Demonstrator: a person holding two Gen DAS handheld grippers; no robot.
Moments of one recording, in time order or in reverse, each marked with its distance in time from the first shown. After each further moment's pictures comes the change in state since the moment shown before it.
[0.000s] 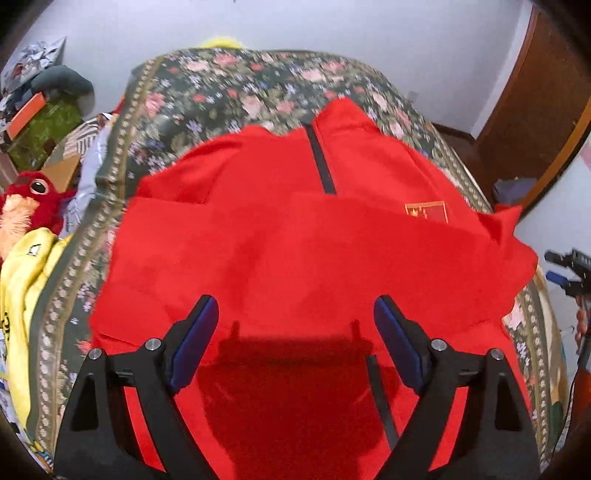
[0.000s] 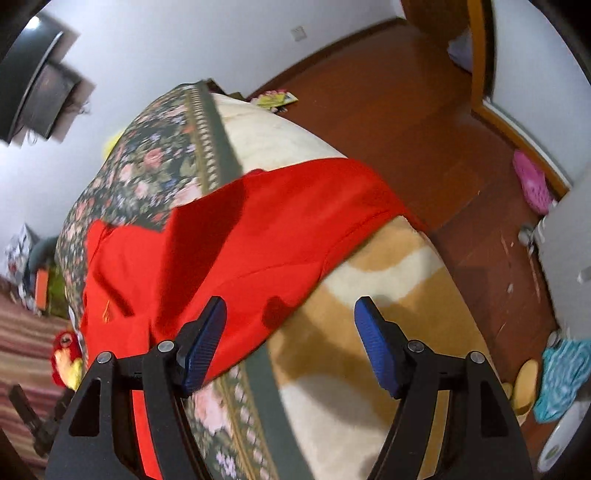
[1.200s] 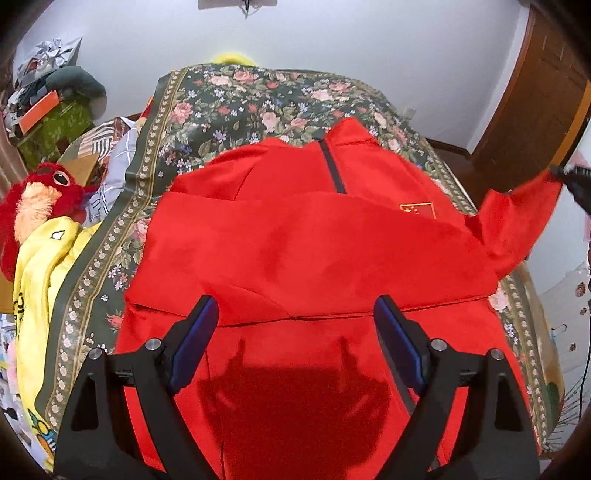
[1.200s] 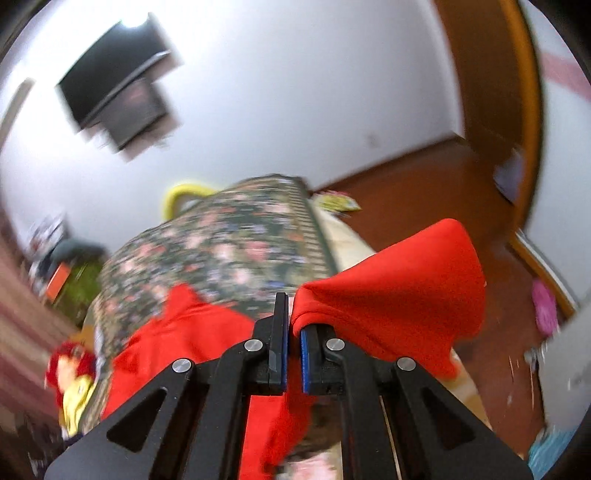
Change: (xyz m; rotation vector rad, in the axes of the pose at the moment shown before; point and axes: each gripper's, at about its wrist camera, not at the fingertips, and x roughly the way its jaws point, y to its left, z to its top) left arm -0.067 0.027 -0.033 -0.026 -0.083 -0.016; right arm -0.118 0.152 0.005 -0.324 -0.374 0.086
